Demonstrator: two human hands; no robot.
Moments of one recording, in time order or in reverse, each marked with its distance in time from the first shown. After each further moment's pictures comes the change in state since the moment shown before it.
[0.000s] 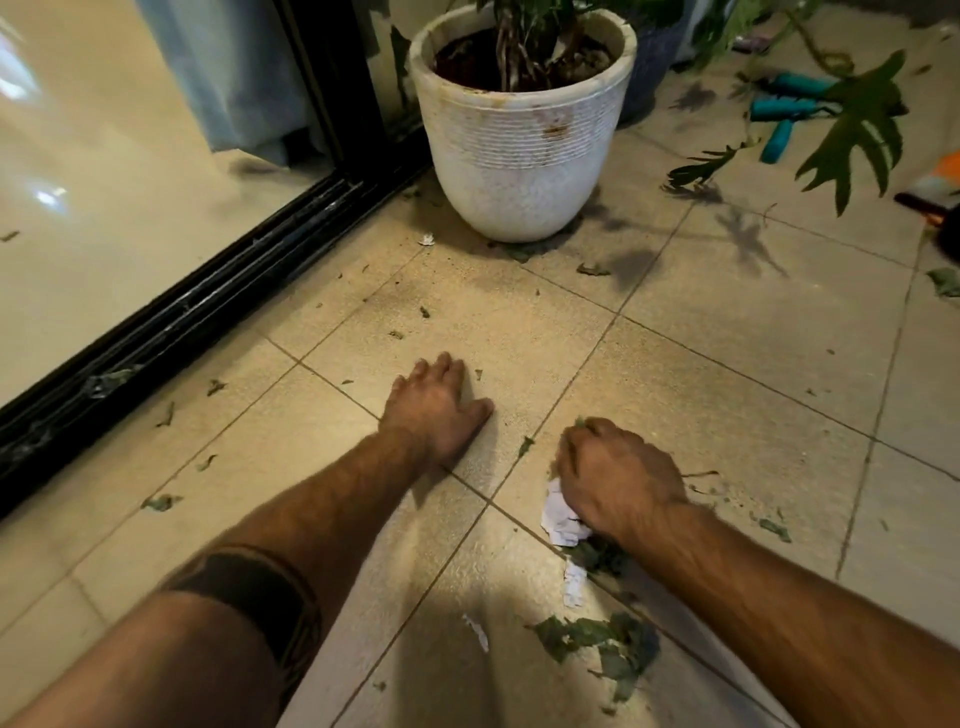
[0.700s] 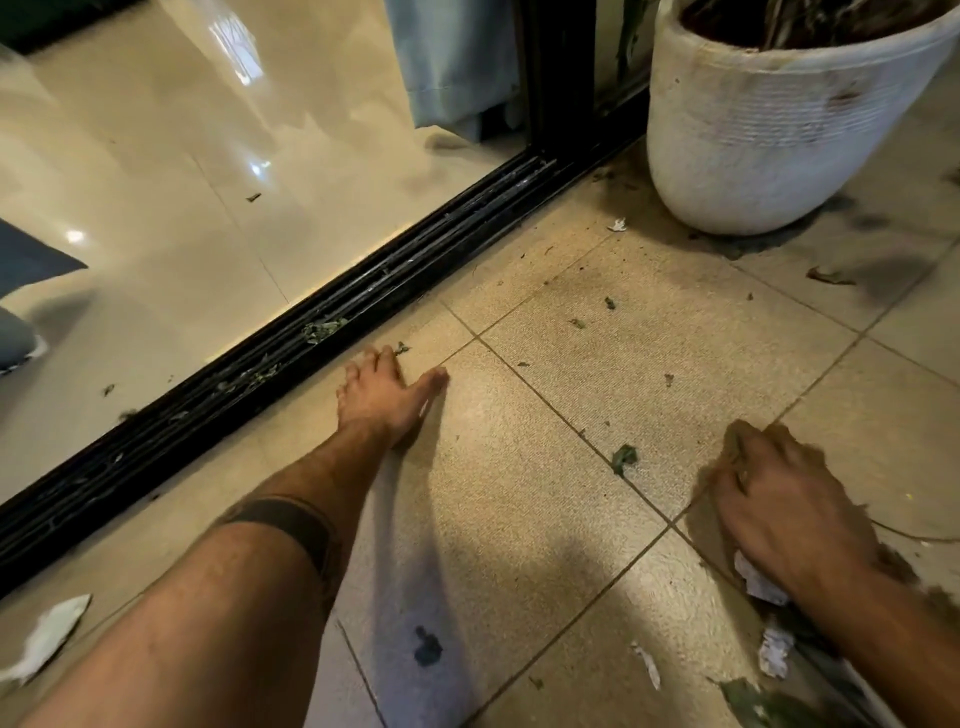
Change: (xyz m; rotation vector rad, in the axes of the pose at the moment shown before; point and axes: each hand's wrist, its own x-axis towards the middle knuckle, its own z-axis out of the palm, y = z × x) left_hand -0.053 -0.216 -0.025 -0.209 0.248 -0.616; right_hand 0.014 -0.040 0.018 0.130 0.139 -0.001
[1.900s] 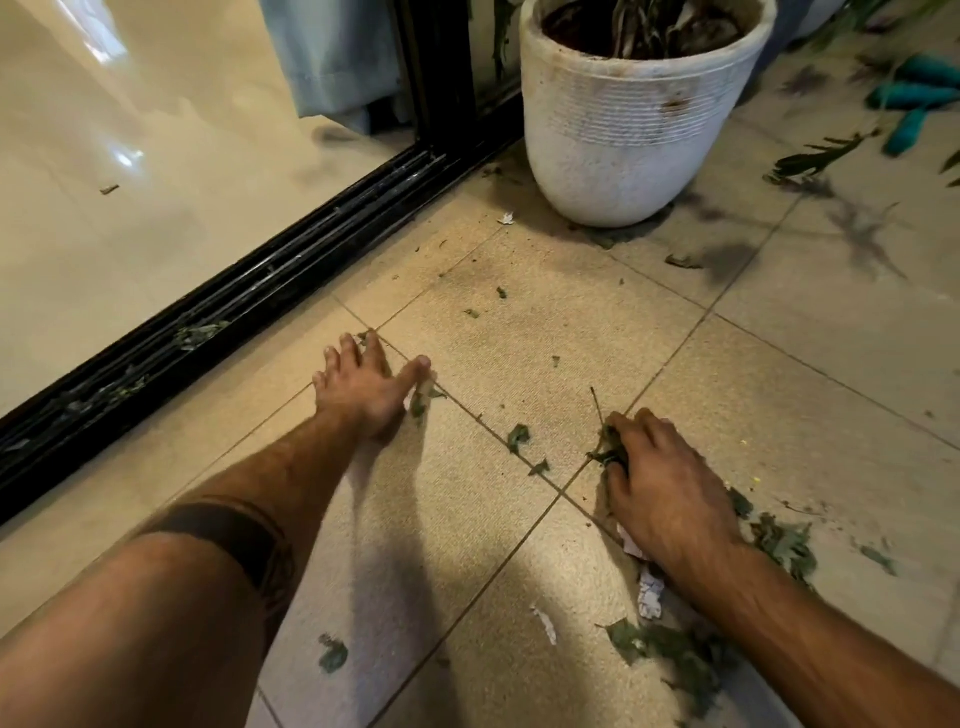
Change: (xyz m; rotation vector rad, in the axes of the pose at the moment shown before) left_hand -0.032 0.085 0.023 0.059 -0.158 0.152; right_hand -0.017 0.014 0.009 -0.052 -0.014 -0.049
